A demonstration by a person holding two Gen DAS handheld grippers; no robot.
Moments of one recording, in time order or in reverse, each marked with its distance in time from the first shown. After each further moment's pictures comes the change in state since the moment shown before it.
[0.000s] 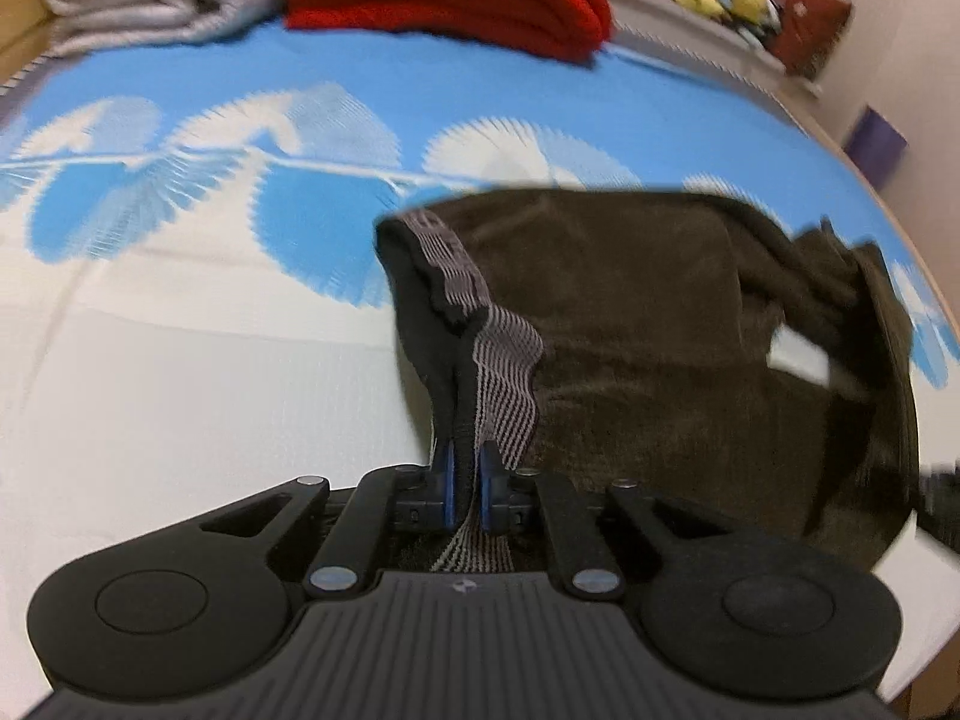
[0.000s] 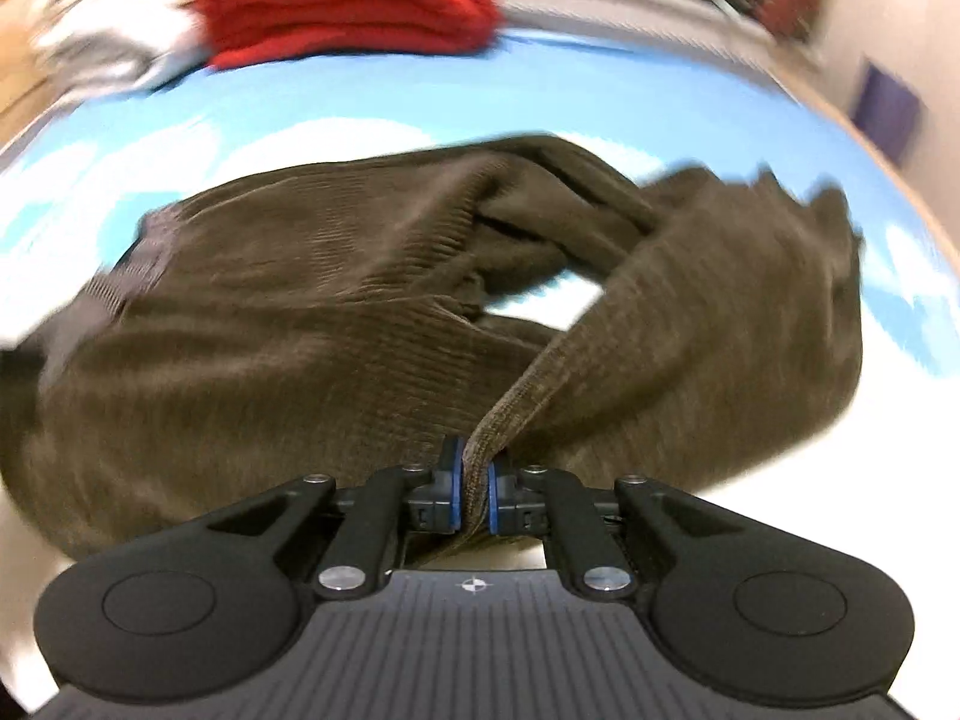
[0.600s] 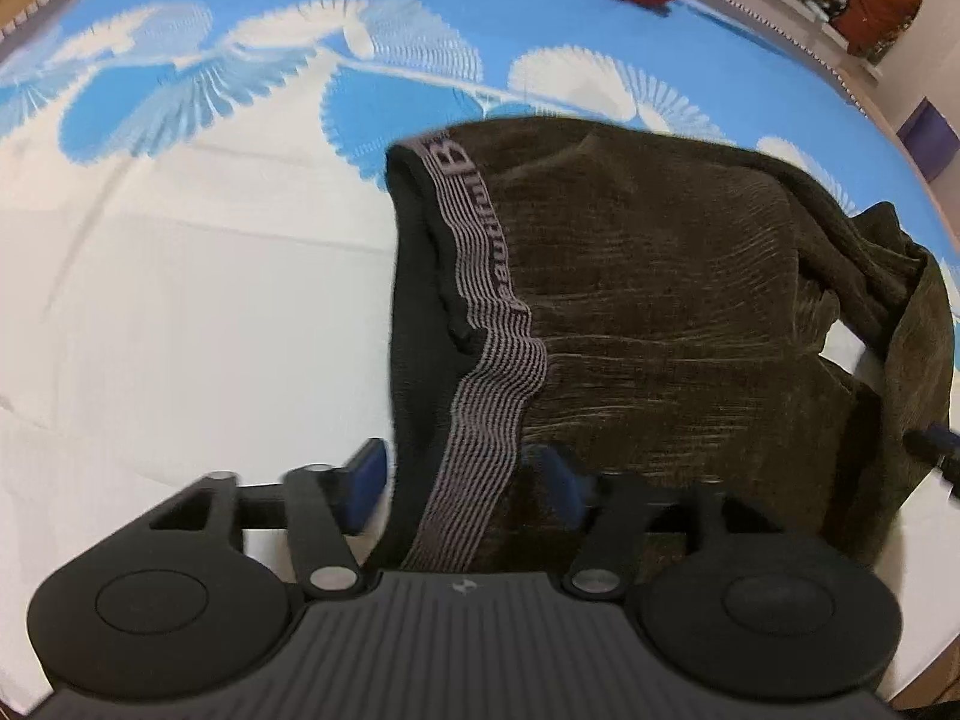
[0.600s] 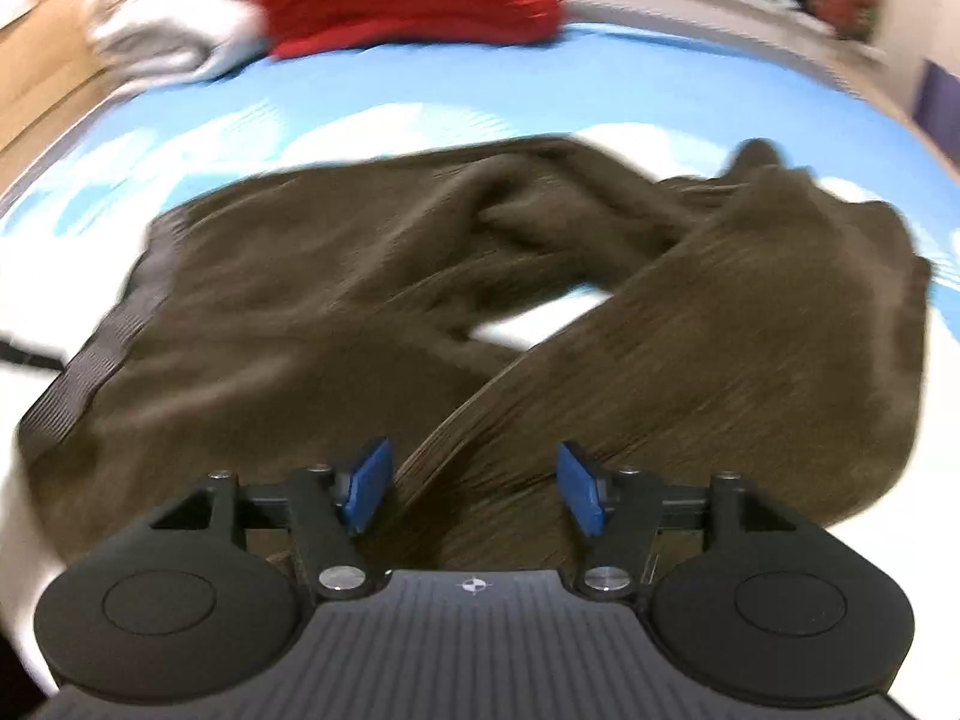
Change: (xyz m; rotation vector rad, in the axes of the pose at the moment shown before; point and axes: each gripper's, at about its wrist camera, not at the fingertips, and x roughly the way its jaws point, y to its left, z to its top) left arm 0.054 0.010 0.006 -0.068 0.177 0.010; right arm 0.029 -0.025 0.018 0.121 -0.046 0.062
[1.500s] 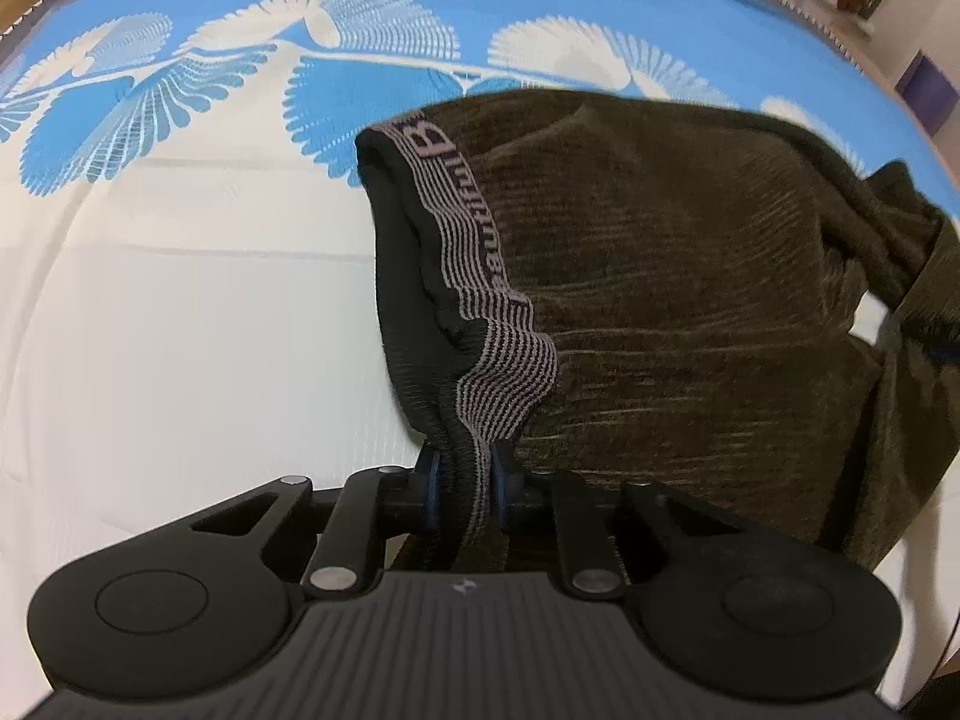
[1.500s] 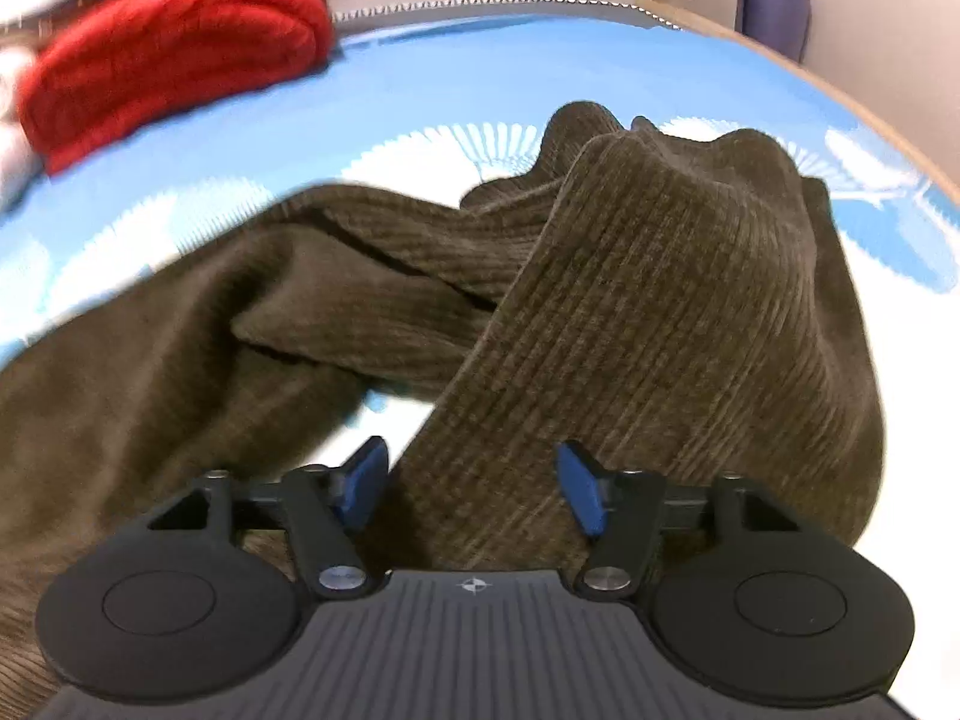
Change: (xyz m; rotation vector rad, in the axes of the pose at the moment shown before) left arm 0.028 -0.003 -0.002 0.082 -0.020 0.013; right arm 0.091 -0.045 0.034 0.242 0.027 -0.284
